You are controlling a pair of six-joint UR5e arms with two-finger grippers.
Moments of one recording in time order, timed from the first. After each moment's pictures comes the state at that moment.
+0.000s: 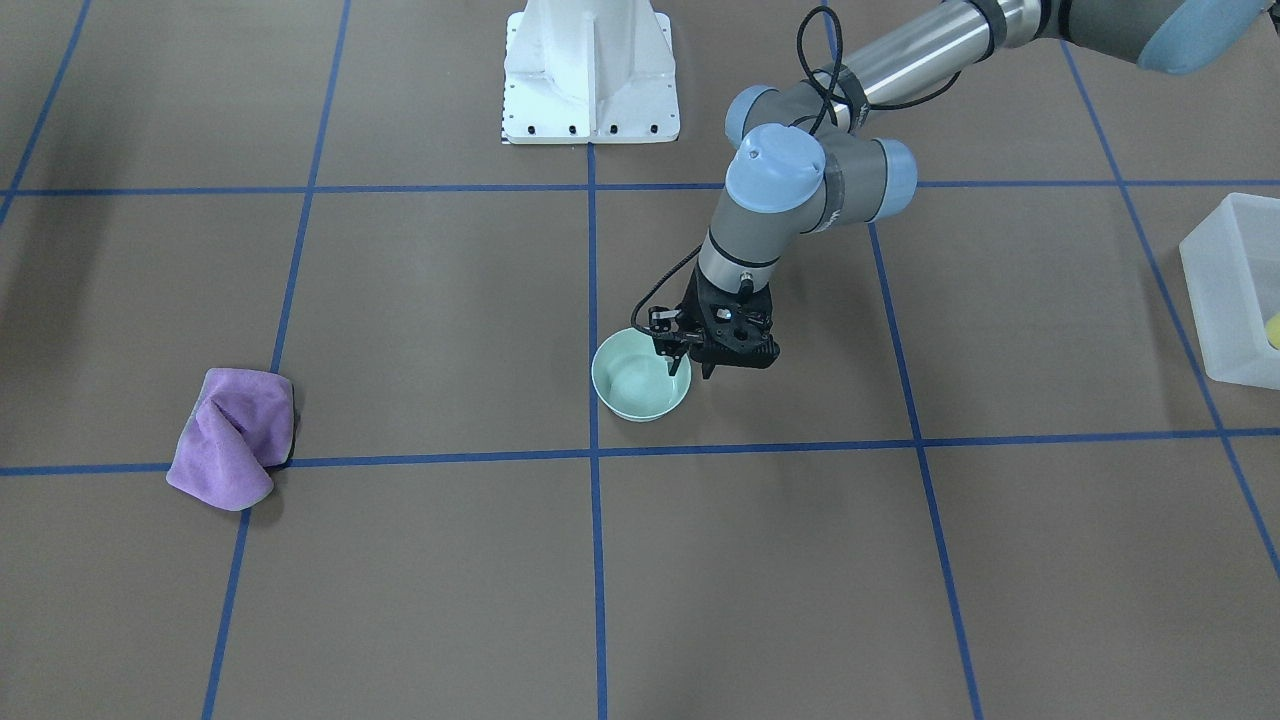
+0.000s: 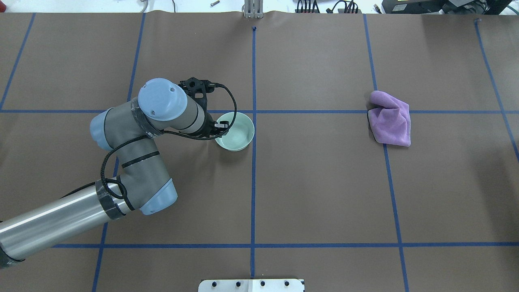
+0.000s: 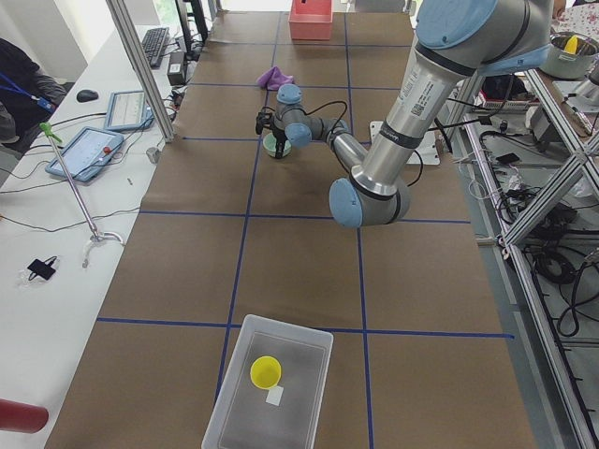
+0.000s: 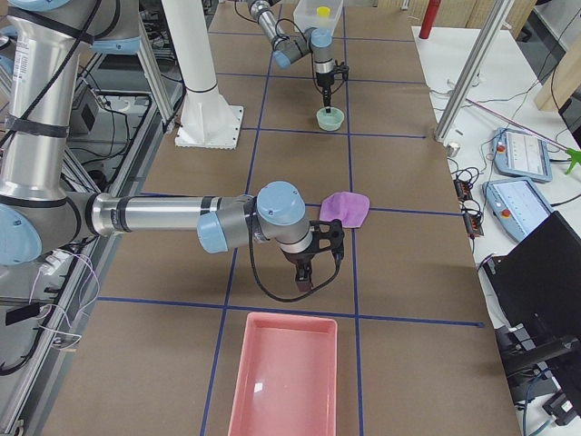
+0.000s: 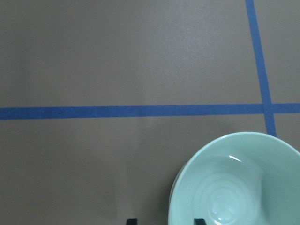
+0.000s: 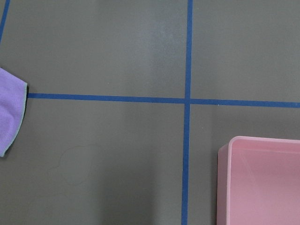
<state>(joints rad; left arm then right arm) -0.59 -2.23 -1.46 -1.99 -1.85 -1.18 1.58 -1.82 1.87 -1.30 2.39 0.18</state>
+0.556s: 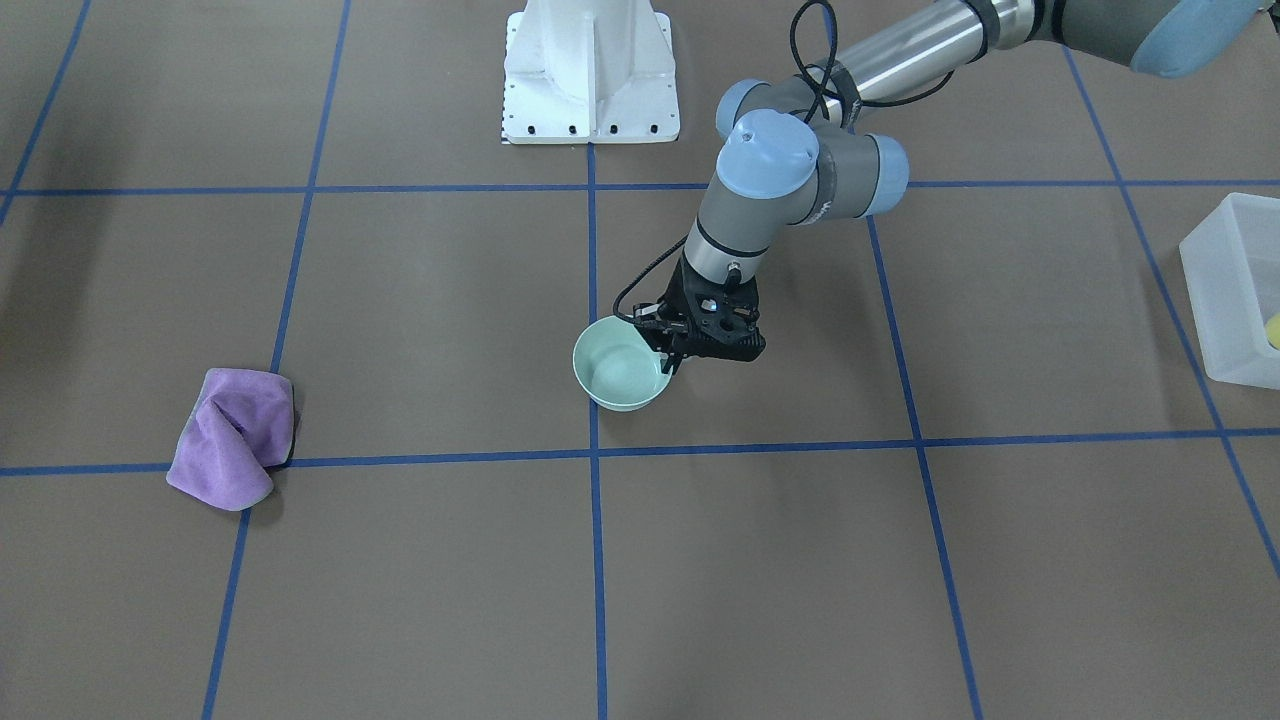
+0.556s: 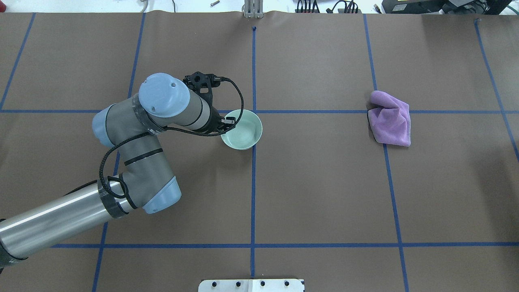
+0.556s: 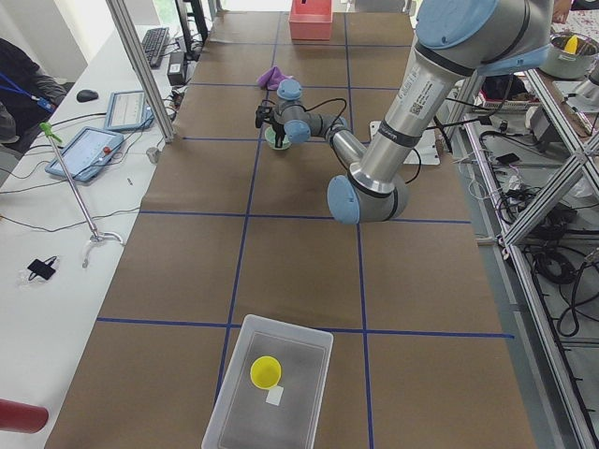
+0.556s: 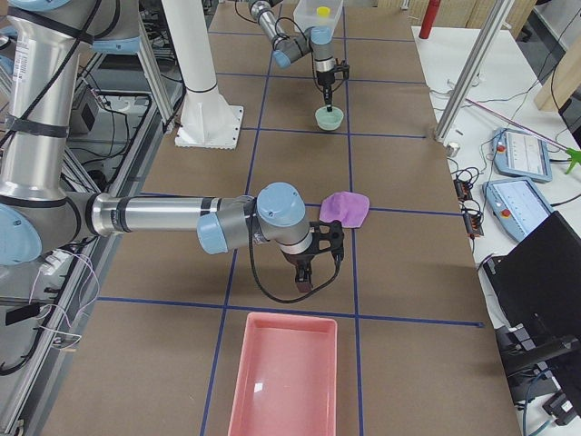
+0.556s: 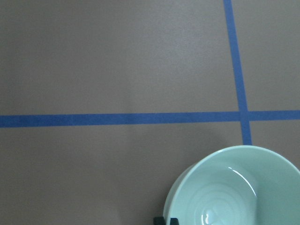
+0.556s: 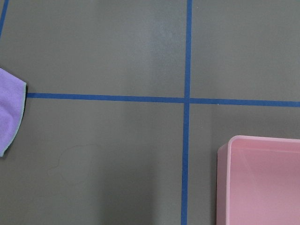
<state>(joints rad) -0.60 -2.24 -1.51 -2.00 -1.86 -1.20 1.58 -1.82 1.86 -1.30 2.39 0.18</state>
